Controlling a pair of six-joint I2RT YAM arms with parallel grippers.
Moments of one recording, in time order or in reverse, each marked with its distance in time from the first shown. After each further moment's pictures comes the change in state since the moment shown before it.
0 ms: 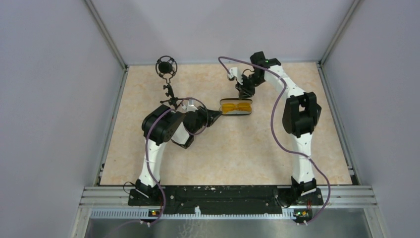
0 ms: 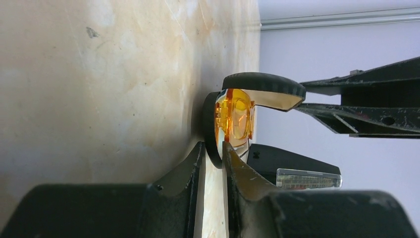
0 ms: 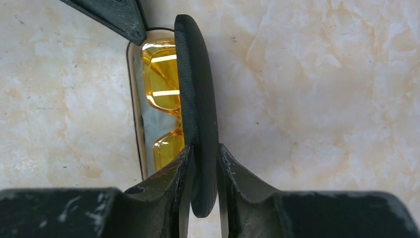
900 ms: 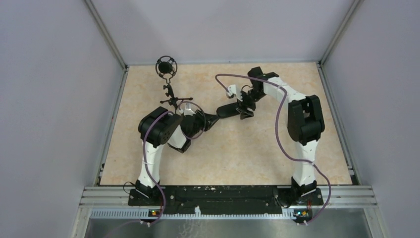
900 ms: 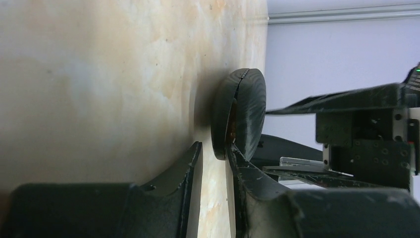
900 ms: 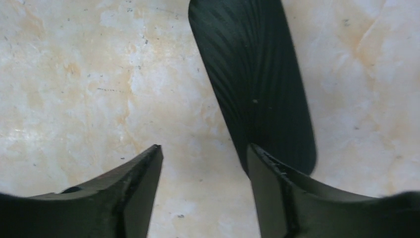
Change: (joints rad) left arm 0.001 -0.050 -0.098 0.022 -0.001 -0.004; right arm 0.047 -0.172 -0.405 0.108 0.012 -0.035
